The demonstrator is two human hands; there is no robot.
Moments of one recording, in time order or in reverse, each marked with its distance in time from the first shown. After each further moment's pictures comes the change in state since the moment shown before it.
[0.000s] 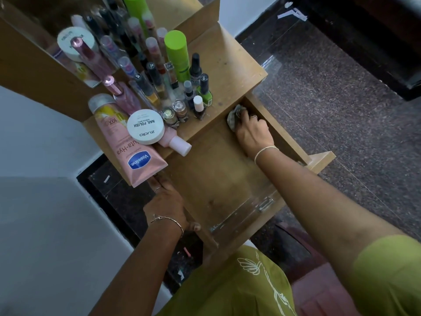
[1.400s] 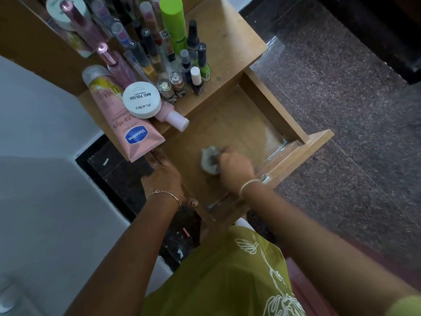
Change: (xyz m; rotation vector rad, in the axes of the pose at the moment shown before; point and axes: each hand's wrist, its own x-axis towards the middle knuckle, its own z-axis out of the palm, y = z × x) left_hand -0.002 -0.001 0.003 0.051 0.072 0.041; right_hand -0.107 -0.074 -0.004 0.468 -0.245 0.014
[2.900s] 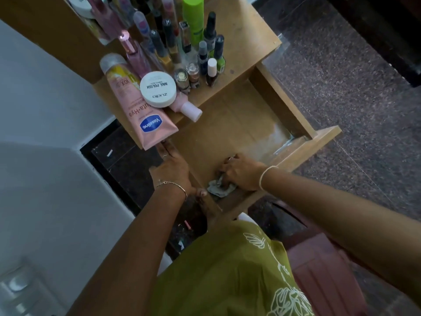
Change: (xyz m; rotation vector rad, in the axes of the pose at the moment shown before) left_hand -0.006 -0.010 0.002 -0.097 0.005 0.051; right_hand -0.005 0.019 0.004 -0.584 -0.270 -0.734
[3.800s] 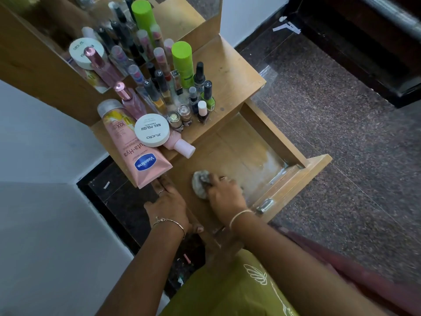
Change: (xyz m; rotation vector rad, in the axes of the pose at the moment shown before) left_hand 0.006 0.004 0.001 0.101 -0.005 -0.062; right_hand 0.038 -0.029 -0.013 0.229 0.231 0.595
